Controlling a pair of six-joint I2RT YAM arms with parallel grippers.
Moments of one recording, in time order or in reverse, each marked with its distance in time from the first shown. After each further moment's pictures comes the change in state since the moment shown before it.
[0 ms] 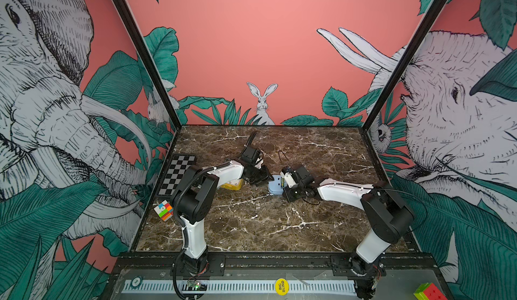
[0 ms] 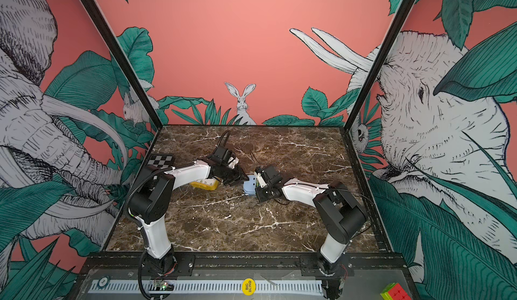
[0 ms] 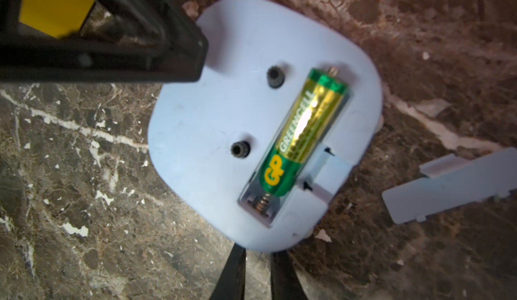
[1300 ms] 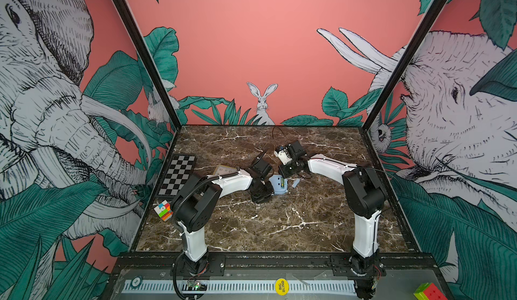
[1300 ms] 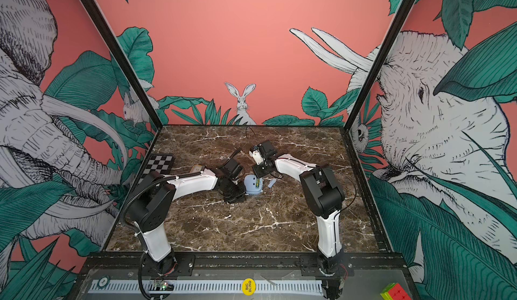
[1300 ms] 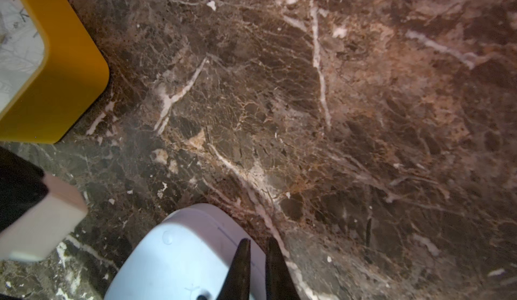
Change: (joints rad) left arm -0.177 -0.047 -0.066 -0.191 -0.170 -0.242; right arm -0.138 0.310 0.490 -0.193 -0.071 -0.261
